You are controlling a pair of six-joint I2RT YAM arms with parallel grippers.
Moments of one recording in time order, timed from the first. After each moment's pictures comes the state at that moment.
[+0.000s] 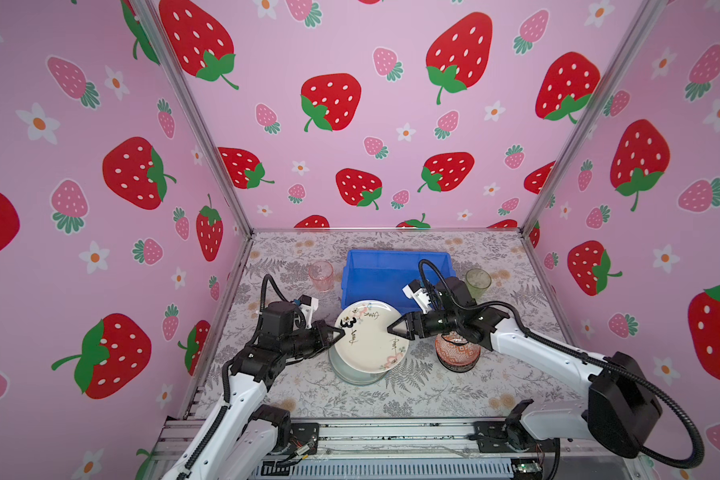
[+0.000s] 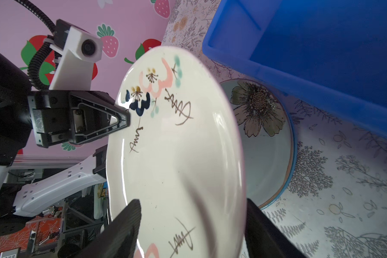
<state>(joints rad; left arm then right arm) -0.22 0.79 0.60 -0.49 0.67 -0.76 0.77 1.33 0.84 -0.18 -0.67 0.56</state>
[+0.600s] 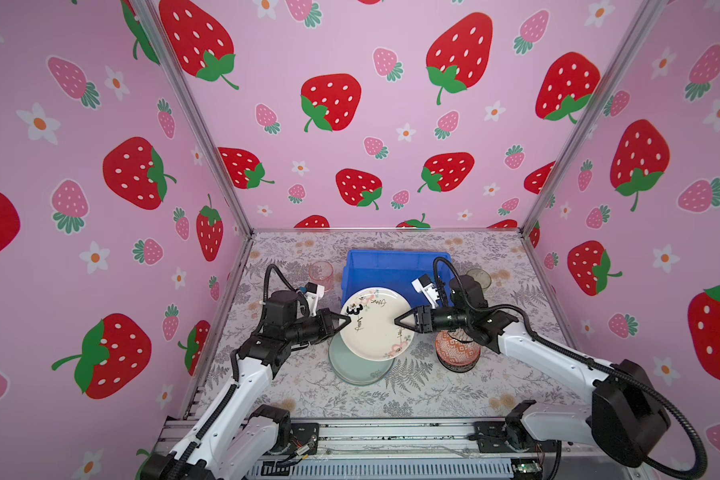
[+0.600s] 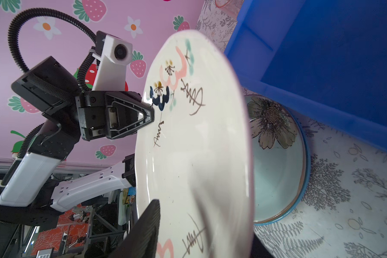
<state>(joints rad) -0.22 0.92 0.61 -0.28 0.75 -0.75 0.70 1.29 0.77 -0.02 -0.78 0.67</state>
